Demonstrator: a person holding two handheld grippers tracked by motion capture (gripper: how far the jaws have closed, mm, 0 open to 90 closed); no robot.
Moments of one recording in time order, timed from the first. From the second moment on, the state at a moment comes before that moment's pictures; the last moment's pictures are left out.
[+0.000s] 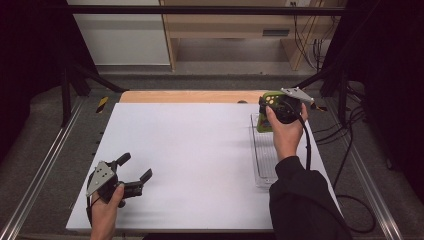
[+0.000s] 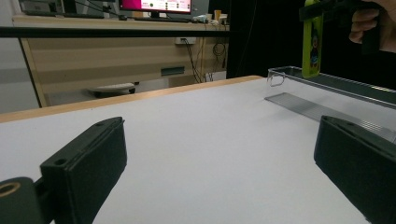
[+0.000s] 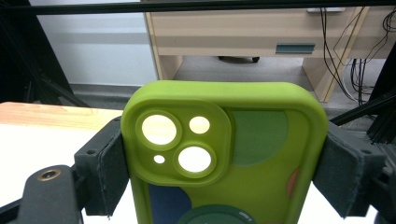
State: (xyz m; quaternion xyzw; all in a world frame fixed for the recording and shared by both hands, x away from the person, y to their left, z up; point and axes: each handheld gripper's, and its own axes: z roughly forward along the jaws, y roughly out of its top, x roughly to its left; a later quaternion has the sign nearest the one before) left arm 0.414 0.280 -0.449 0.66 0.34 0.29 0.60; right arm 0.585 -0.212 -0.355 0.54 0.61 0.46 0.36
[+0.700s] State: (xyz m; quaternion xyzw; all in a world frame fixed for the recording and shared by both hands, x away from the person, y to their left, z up) left arm 0.414 0.279 -0.449 0.66 0.34 0.29 0.60; right arm 0.598 -0.208 -0.369 0.54 0.61 0.45 0.37
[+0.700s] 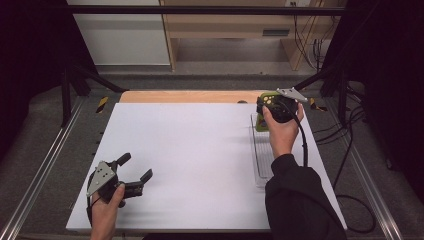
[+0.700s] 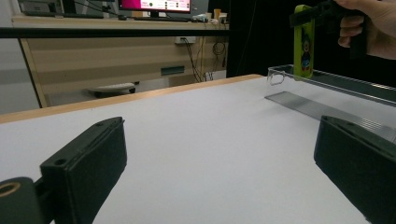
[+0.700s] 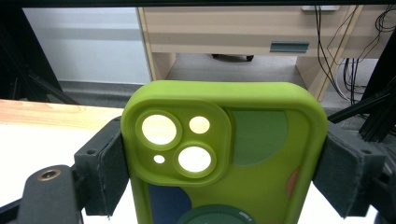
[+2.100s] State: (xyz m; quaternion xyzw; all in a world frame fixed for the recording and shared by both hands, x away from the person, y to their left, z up) left arm 0.414 0.278 -0.450 0.66 0.34 0.29 0.60; right arm 0.624 -0.201 -0.402 0.55 0.60 0.43 0.40
